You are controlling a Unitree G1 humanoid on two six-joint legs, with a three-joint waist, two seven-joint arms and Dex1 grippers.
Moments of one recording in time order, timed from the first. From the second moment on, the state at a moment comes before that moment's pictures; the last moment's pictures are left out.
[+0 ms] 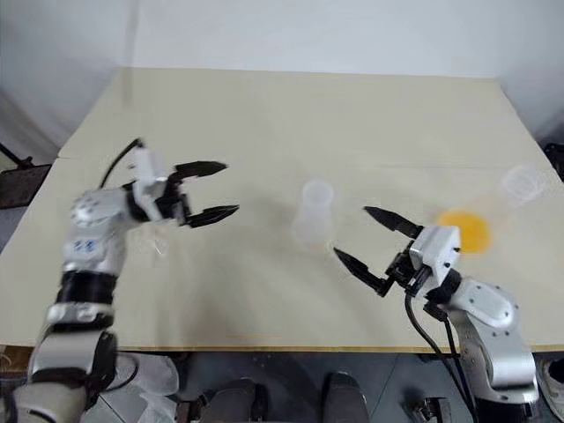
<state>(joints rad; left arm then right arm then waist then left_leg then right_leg) -0.60 0.56 0.18 0.33 -0.35 -0.05 -1.17 -0.04 -0.56 -0.17 -0.40 0.55 0.08 0.90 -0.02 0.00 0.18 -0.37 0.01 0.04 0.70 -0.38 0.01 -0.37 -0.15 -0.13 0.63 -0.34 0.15</state>
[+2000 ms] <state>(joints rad) -0.01 0.45 0.39 -0.03 -0.35 0.16 -0.45 -0.09 -0.61 -0.06 -0.35 0.58 0.13 1.04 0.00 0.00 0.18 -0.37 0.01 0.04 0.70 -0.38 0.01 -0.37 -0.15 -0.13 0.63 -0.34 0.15</state>
